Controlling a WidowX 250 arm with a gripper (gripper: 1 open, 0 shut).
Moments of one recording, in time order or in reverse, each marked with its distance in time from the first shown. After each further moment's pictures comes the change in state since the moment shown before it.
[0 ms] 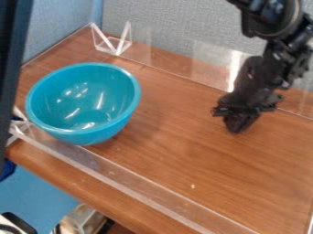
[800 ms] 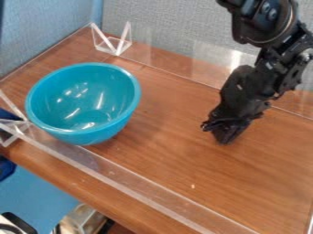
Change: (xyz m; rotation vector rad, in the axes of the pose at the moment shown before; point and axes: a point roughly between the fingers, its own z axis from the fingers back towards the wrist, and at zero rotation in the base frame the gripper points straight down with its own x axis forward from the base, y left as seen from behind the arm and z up) arm -0.003 0.035 -0.005 0.088 0.008 0.209
